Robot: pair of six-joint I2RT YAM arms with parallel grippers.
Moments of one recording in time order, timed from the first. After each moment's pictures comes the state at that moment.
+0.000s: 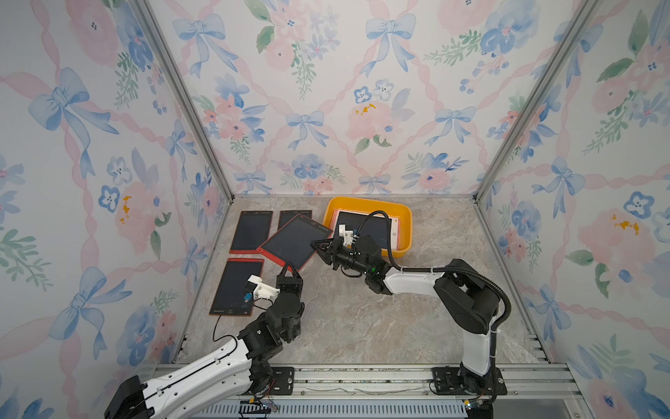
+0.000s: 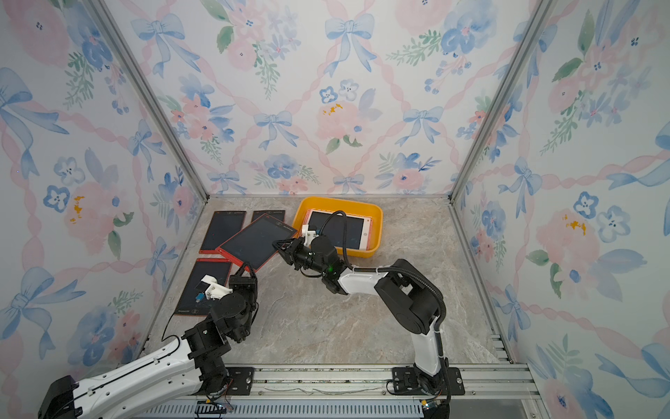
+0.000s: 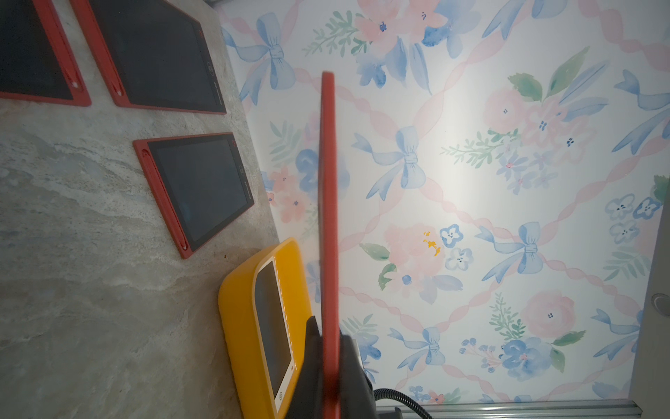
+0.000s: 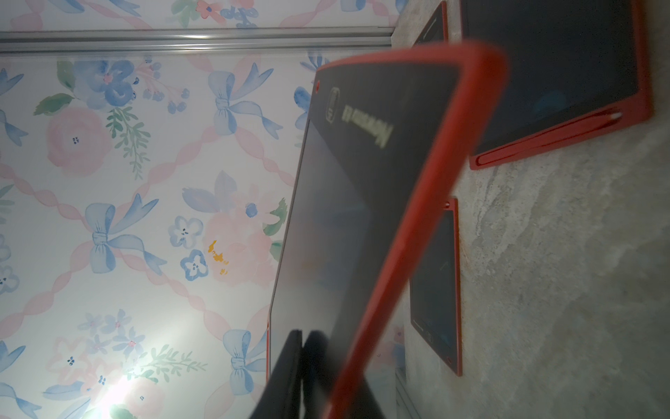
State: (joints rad) left arm -0.92 0.68 0.34 0.23 -1.06 -1.47; right arm 0.86 2.12 1.30 0.80 -0.25 1.56
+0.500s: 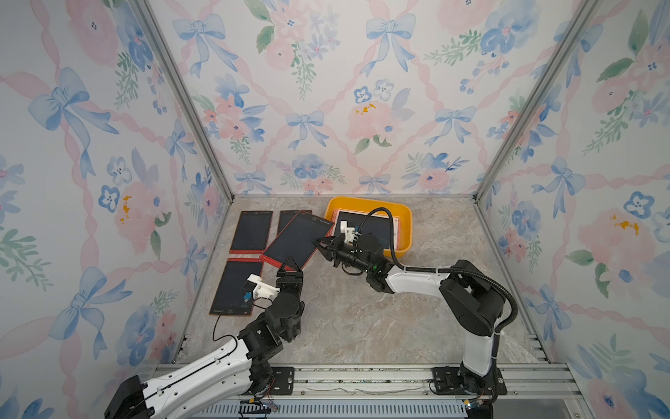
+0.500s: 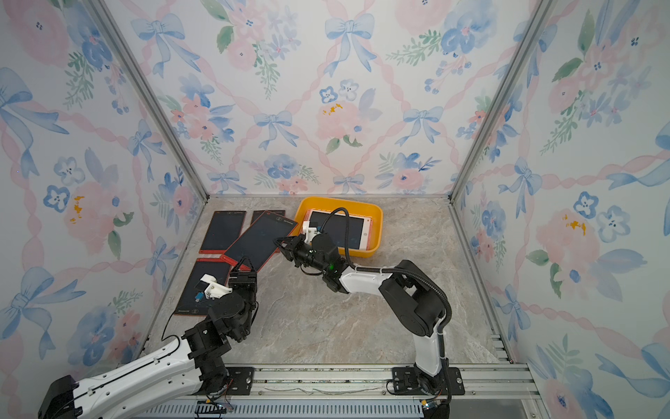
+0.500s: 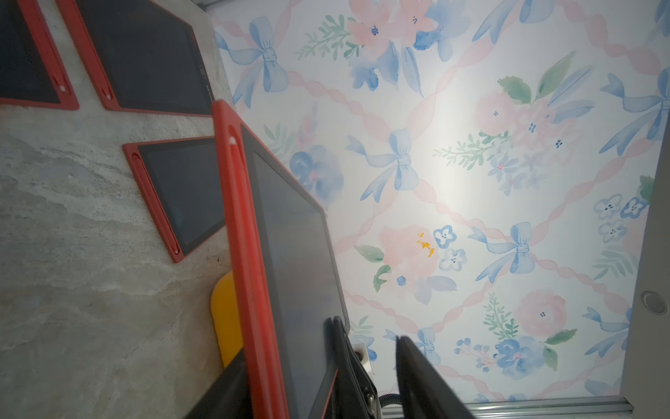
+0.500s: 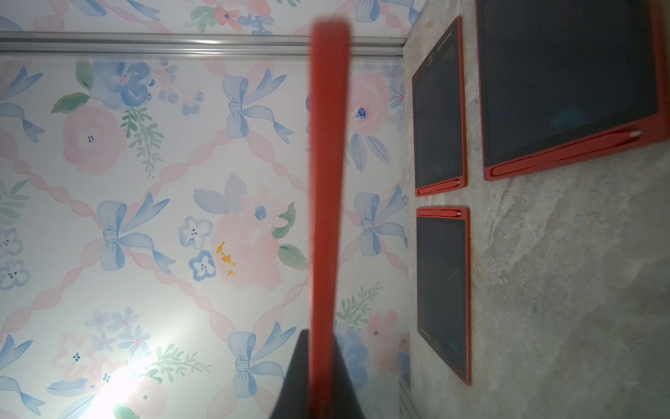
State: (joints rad) left arm -0.92 0.68 0.34 0.26 -1.06 -1.41; right arm 0.86 2.09 1.31 0.77 -0.24 1.53
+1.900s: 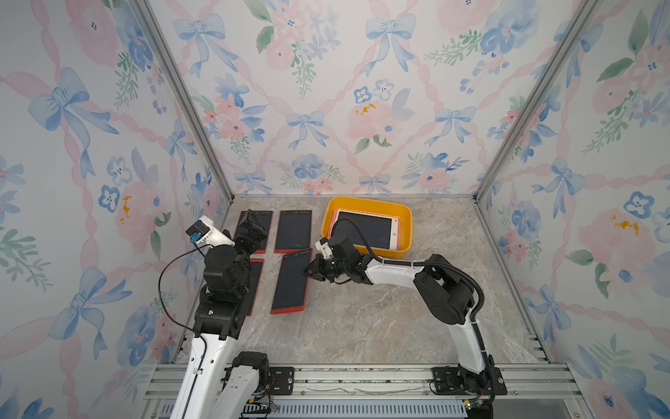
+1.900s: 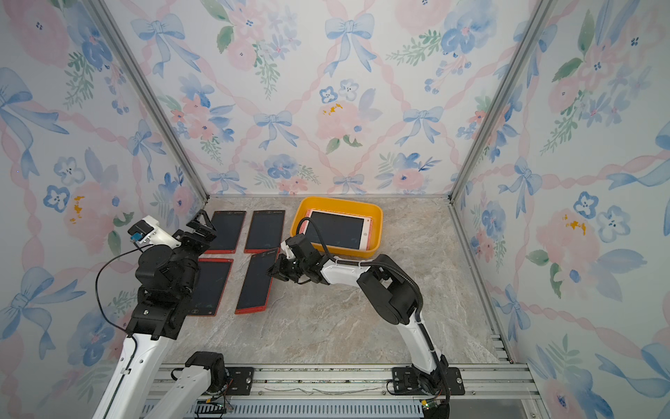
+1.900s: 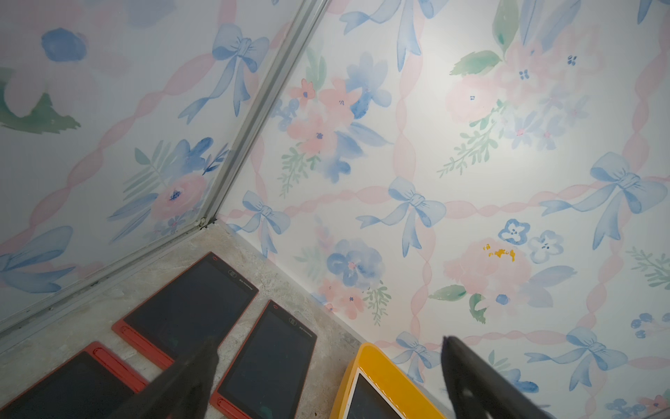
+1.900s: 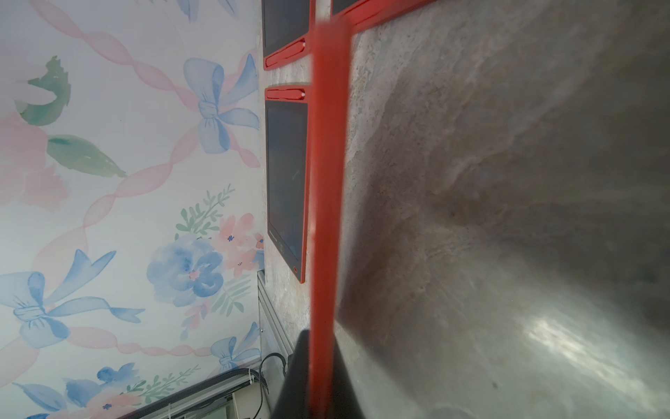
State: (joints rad) left arm -0.09 0.70 0.83 -0.14 -0.33 -0.65; right arm 0.89 2.33 1.61 0.17 -0.53 1.17
